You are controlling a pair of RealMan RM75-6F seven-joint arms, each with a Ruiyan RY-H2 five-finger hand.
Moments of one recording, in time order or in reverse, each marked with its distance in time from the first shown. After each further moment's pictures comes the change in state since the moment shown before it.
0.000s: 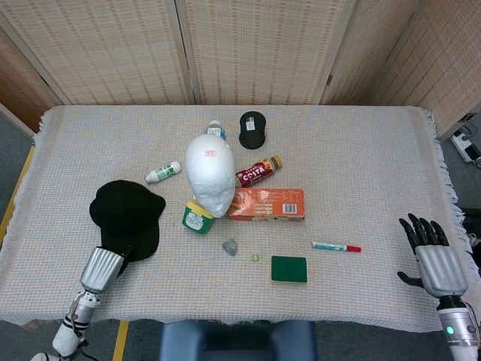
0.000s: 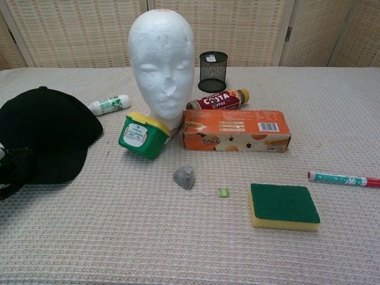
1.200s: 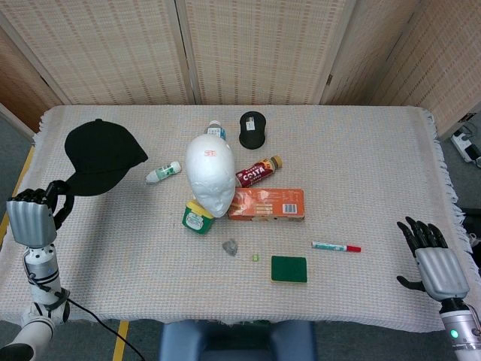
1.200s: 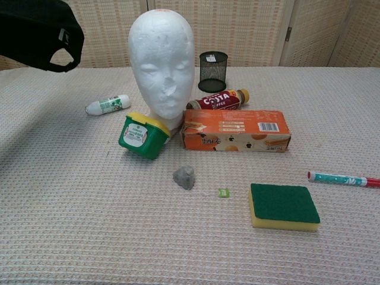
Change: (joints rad) left arm -0.282 0.176 -0.319 -0.150 -0.290 0.226 -0.142; right arm 0.004 0.056 -0.022 -0.045 -0.016 -0.021 0.048
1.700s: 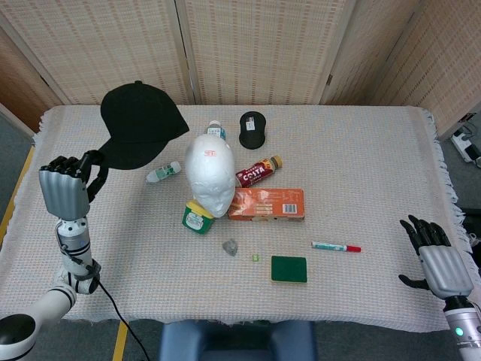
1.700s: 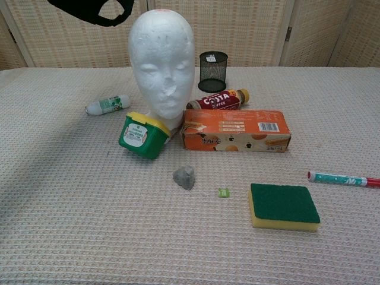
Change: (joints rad) left arm -0.216 0.078 -0.023 -0.312 0.062 0.015 0.289; right arm 0.010 0.033 0.003 -0.005 0.009 -0.026 0.062
